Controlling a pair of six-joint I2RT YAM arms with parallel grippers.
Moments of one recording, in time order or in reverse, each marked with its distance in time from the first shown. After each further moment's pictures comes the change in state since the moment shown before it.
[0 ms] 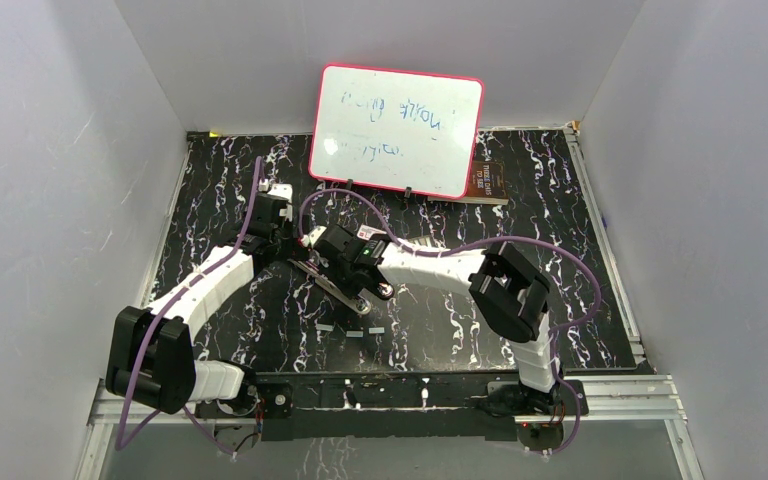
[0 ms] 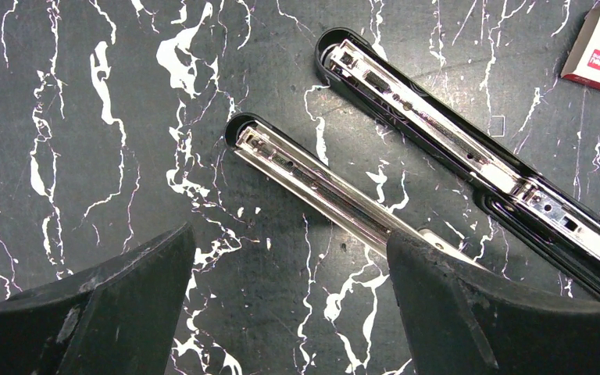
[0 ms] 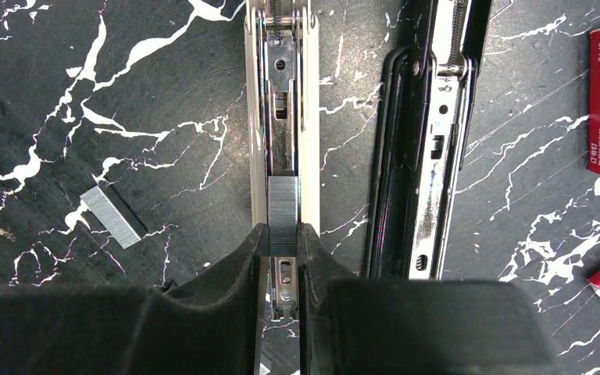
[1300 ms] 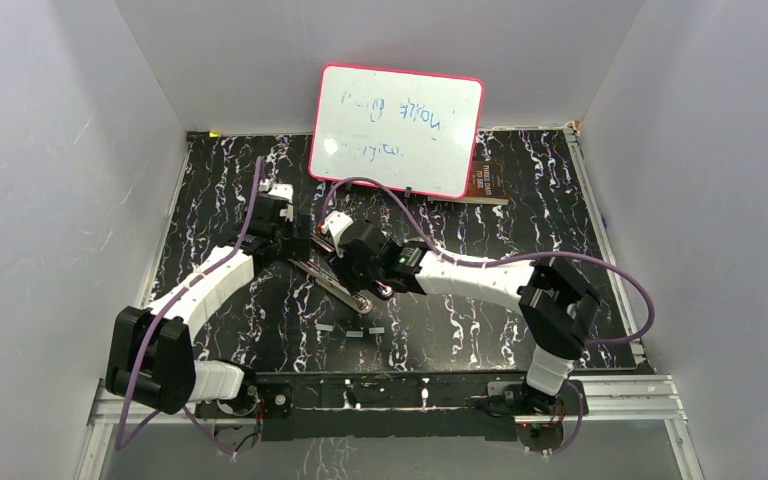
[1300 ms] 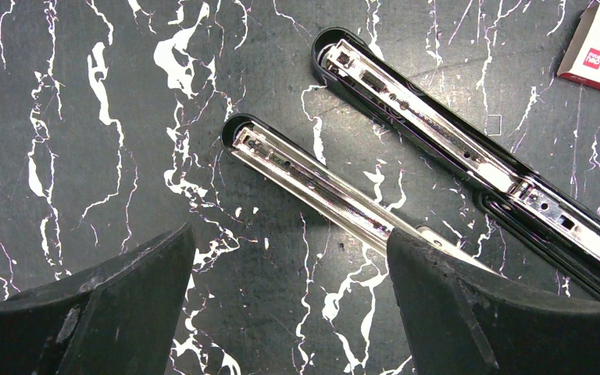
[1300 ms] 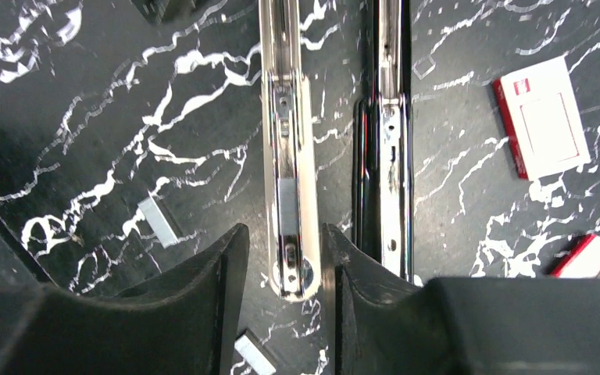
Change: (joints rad) left arm 0.000 -0.001 0.000 0.000 -0.006 0.001; right arm -0.018 -0.250 -0.262 0.286 -0.007 0.027
